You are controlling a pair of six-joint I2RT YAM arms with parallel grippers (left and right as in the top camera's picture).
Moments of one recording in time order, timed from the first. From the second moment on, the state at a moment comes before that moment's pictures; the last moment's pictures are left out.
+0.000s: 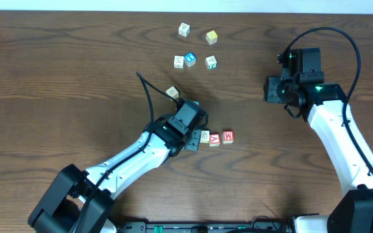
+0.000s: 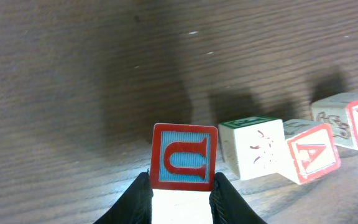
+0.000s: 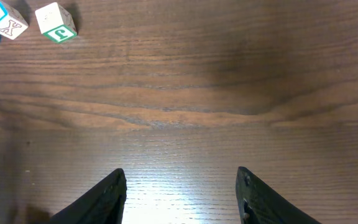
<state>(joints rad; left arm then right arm) -0.70 1.61 0.90 -0.43 -0.05 -0.47 0.11 1.55 1.18 -0.64 -0.03 0.17</state>
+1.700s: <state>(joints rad) -0.77 1.64 0.90 -0.38 -0.08 -0.61 0.11 1.55 1.18 -0.64 -0.03 0.17</state>
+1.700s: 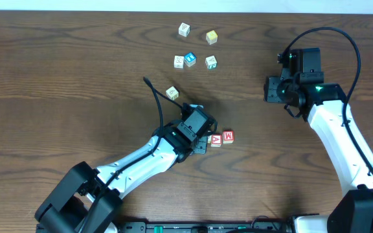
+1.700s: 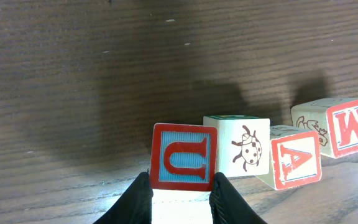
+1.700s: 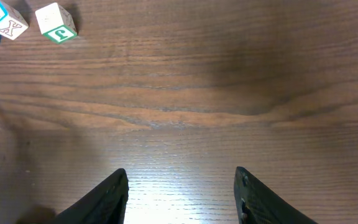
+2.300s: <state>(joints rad) -0.77 1.64 0.90 -0.38 -0.08 -0.62 0.11 1.55 1.18 -0.64 -0.03 0.17</state>
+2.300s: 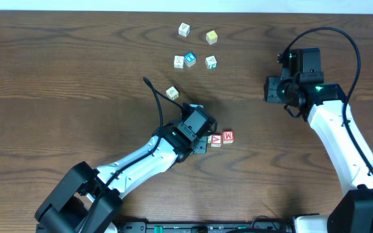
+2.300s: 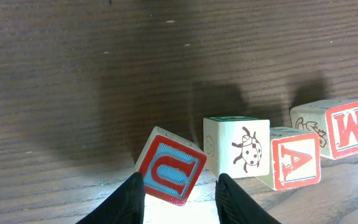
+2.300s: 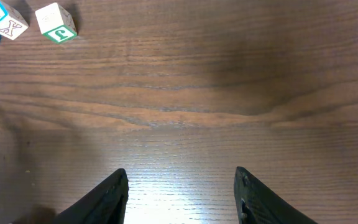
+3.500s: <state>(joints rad) -0.68 1.64 0.90 -0.40 -0.23 -0.54 0.11 1.55 1.18 -0.64 -0.03 0.17</state>
